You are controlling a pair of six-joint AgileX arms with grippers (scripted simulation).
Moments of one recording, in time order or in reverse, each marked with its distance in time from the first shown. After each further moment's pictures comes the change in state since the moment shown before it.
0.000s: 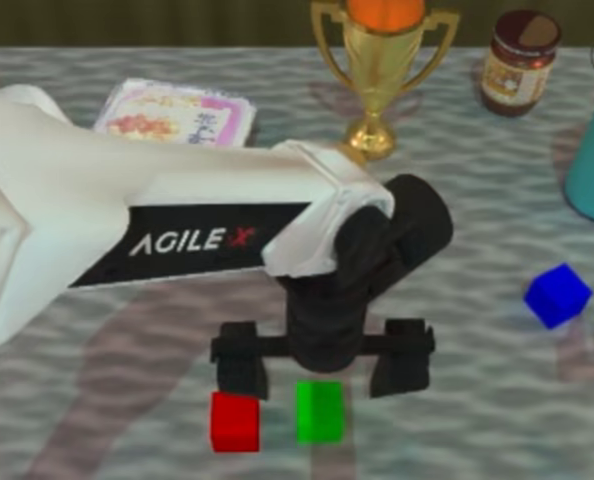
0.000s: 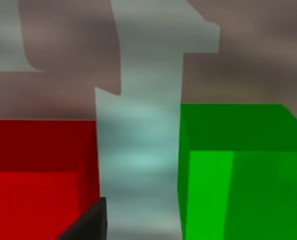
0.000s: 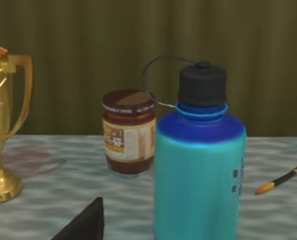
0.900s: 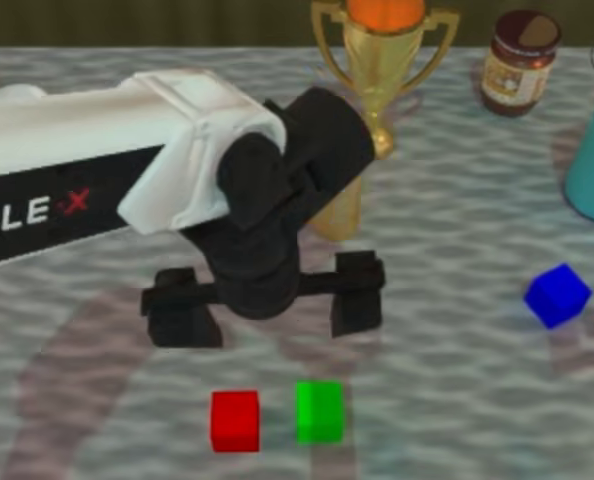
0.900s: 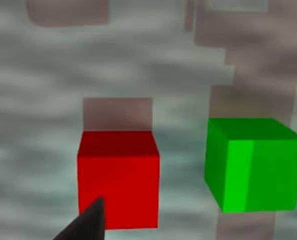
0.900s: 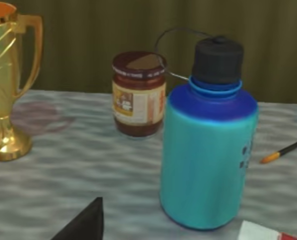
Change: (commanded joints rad) left arm 0.106 -0.258 -0.088 -0.019 -0.009 0.080; right arm 0.028 0.199 0.178 -0.126 -0.003 -0.035
